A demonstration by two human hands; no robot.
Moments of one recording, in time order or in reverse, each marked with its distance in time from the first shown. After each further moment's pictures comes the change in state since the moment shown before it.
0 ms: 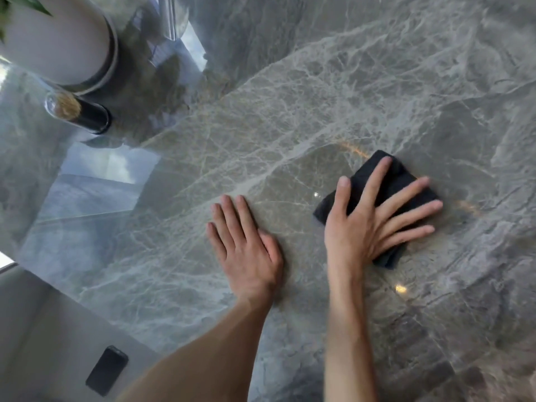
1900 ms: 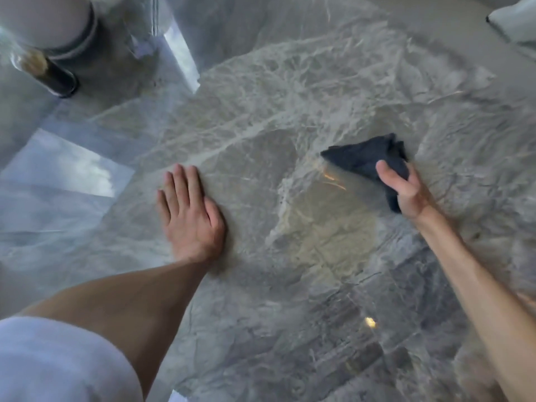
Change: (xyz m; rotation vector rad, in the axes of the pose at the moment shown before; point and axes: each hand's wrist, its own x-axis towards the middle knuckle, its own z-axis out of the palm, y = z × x) left_hand -0.001 -0.001 0.008 -0.079 0.104 -0.003; right_hand 0.167 0.141 -0.039 0.850 -0.692 -0.436
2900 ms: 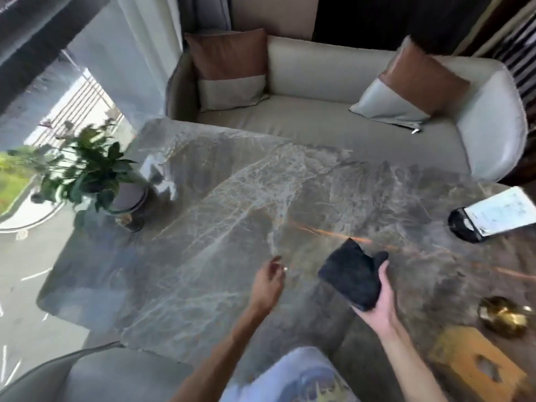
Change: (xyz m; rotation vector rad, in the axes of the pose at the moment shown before) left_hand -0.093 0.069 -0.157 -0.680 -0.717 0.208; right_hand -0.261 -0.097 0.032 1.287 0.392 0.457
